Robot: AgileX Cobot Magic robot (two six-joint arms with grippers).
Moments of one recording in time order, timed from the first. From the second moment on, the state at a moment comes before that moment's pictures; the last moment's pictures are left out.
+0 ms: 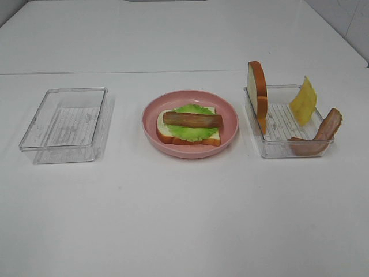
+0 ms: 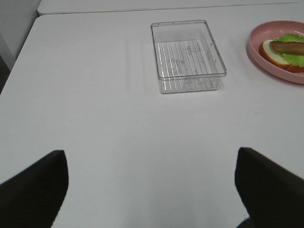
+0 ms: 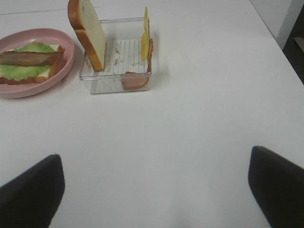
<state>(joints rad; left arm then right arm) 0.05 -0.01 -0.51 -0.08 1.08 0.05 0.01 0.00 -0.46 0.00 1.11 0.04</state>
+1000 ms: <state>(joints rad) 0.05 -0.01 -0.51 -0.08 1.08 0.05 0.01 1.24 -0.96 0.08 0.92 0.06</state>
